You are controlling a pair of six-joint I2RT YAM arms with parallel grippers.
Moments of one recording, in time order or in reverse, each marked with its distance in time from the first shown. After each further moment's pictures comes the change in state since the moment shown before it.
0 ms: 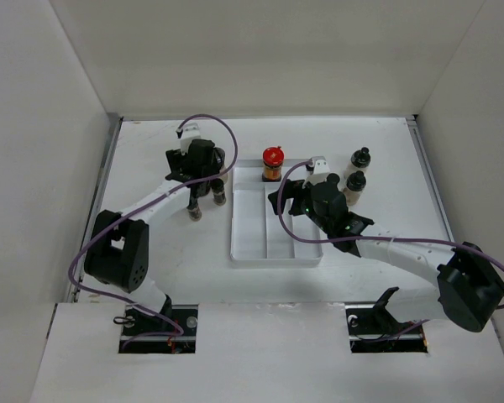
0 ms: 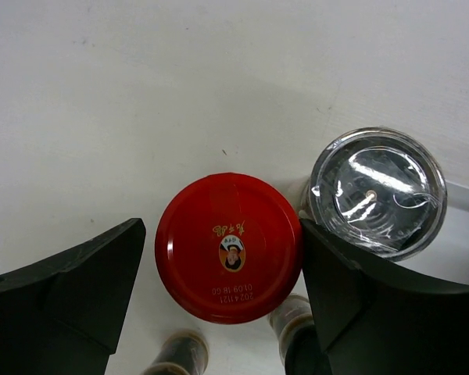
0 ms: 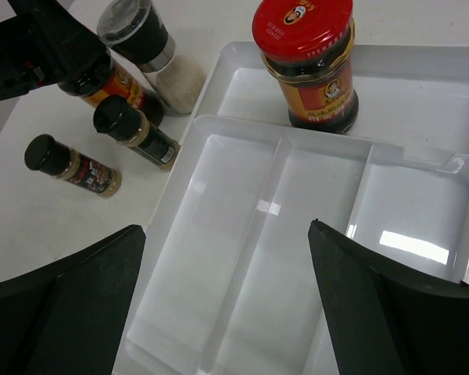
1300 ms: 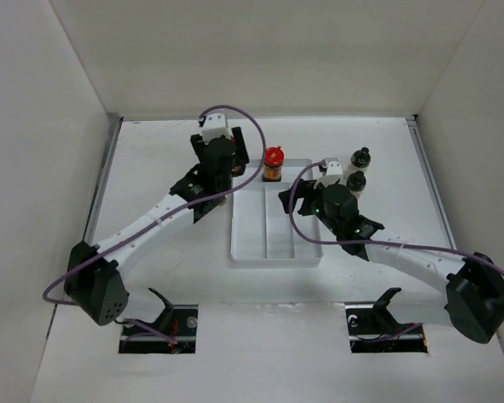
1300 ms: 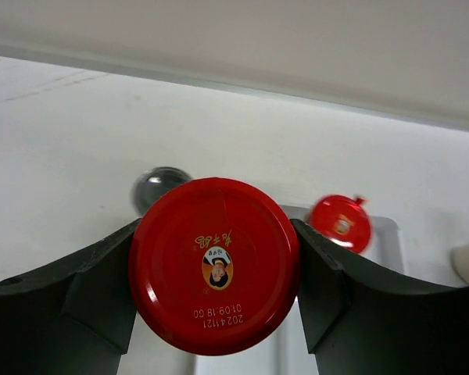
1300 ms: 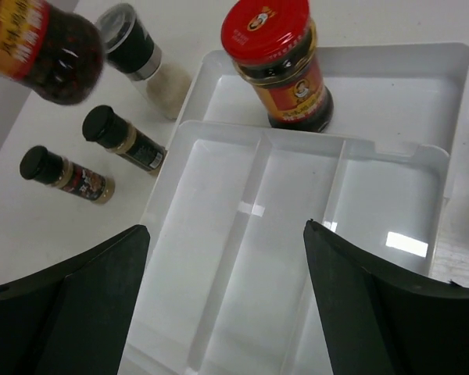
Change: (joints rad) left arm -0.275 -0.236 0.083 0.040 -0.080 0.018; right arm -0.052 -0.070 -0.060 0.010 -0.015 0.020
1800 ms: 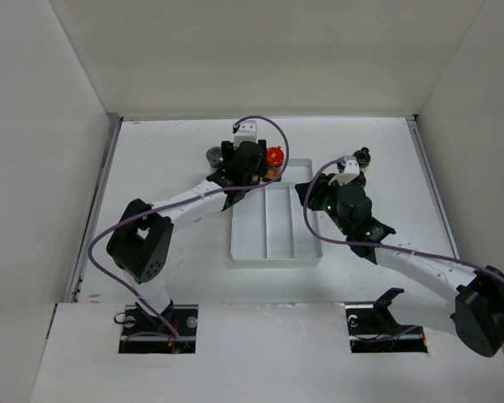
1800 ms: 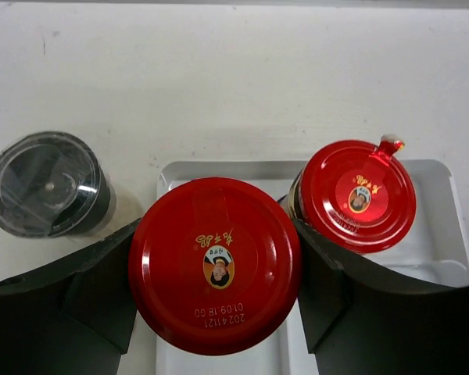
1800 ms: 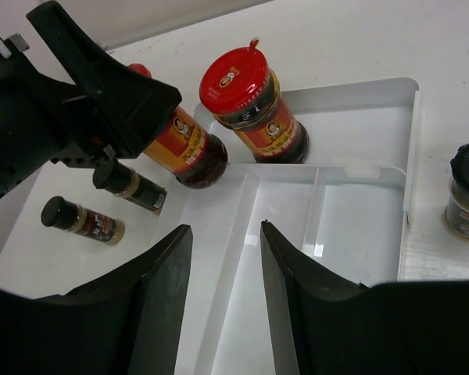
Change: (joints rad) left arm -0.020 0.372 0.066 0.126 0.112 0.029; right arm -0.071 -0.101 -0.051 0.043 0.010 0.059
